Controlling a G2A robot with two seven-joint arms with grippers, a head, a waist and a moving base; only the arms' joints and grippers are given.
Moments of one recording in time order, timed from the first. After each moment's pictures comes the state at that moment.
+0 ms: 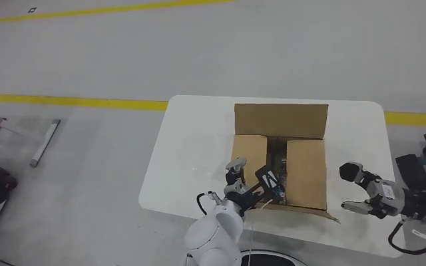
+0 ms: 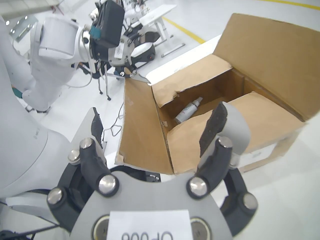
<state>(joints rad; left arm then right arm) 1.41 -1.57 -0.97 -2.16 2.17 -0.64 -0.88 -1.80 -0.74 1.84 -1.85 -0.15 -1.01 0.47</state>
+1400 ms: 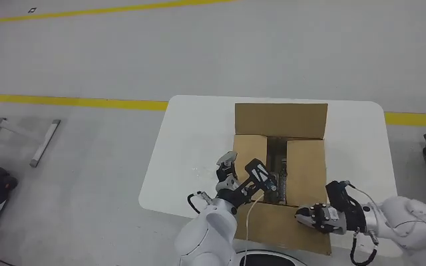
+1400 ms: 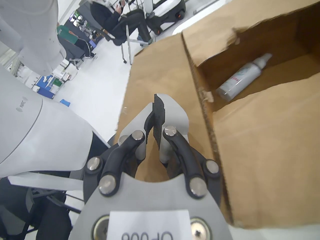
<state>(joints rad) 1.41 -1.56 -0.99 -2.22 2.15 -0.56 -0.89 -1.56 -0.73 1.36 -1.73 -0.38 -1.01 0.38</state>
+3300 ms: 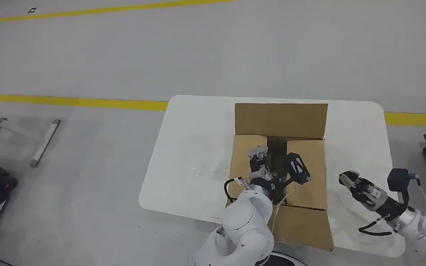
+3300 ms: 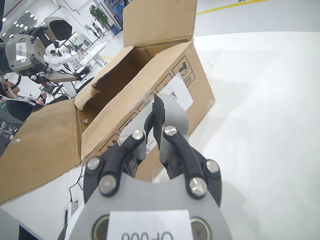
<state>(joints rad) 1.18 -1.61 -0.79 -1.86 2.18 -0.38 -0.90 -1.69 -0.83 1.53 -1.47 -0.64 -0.80 -0.21</state>
